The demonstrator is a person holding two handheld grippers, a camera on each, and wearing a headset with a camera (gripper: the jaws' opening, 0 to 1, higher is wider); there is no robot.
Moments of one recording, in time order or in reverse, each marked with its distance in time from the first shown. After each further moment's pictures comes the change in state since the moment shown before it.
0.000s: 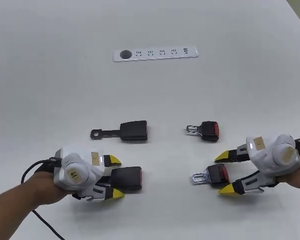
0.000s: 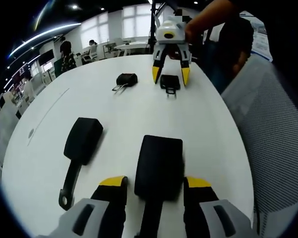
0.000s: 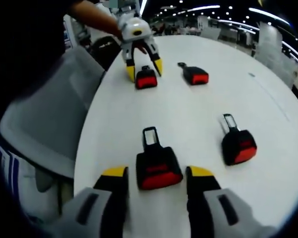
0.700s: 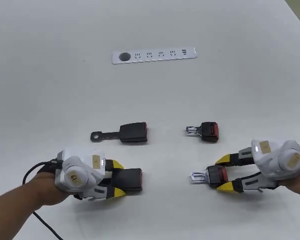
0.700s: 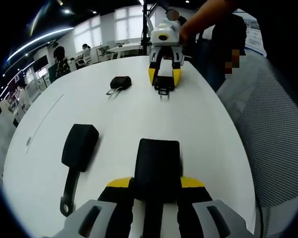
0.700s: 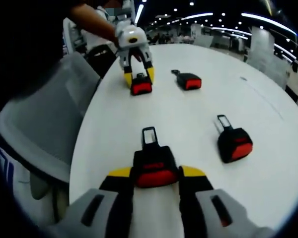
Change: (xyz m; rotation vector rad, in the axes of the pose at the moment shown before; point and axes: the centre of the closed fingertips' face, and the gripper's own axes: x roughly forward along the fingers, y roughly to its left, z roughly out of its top) left arm 0.006 -0.003 0.002 0.054 -0.004 -0.028; right arm 0.001 -0.003 0.004 0.027 -0.100 -0.056
